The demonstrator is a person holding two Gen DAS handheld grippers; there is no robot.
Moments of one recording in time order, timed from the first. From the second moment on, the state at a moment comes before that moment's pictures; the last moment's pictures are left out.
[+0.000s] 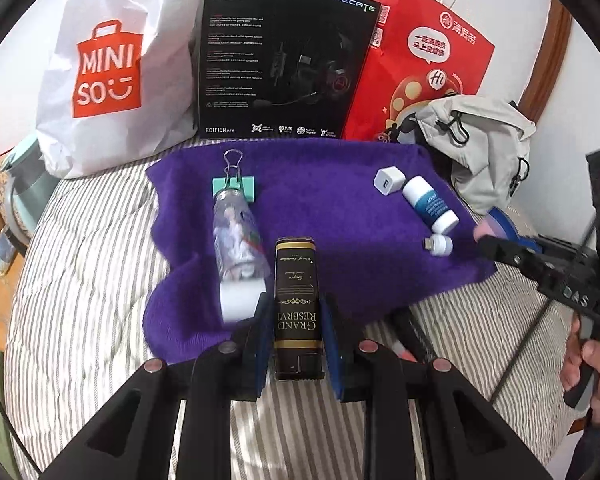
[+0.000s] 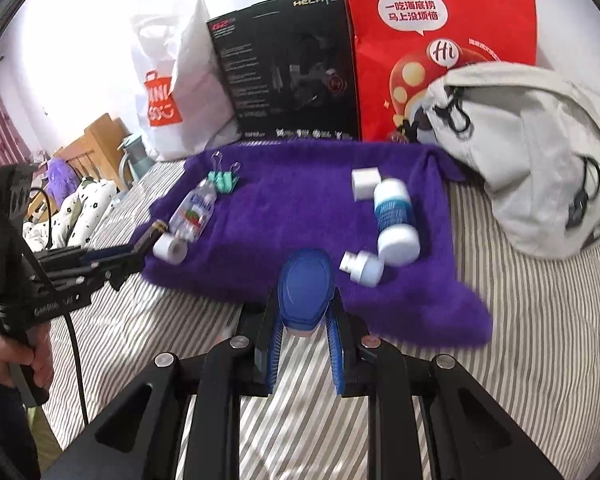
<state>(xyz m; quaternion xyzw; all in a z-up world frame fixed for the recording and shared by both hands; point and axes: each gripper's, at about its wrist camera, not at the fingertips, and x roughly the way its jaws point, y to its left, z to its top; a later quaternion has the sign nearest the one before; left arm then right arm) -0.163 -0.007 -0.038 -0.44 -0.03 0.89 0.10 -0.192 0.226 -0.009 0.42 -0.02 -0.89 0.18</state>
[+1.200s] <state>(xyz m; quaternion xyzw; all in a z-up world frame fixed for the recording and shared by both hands) -0.200 -0.018 -0.056 -0.46 -0.04 0.88 0.10 -0.296 0.190 -0.068 0.49 0.06 -0.85 0.18</state>
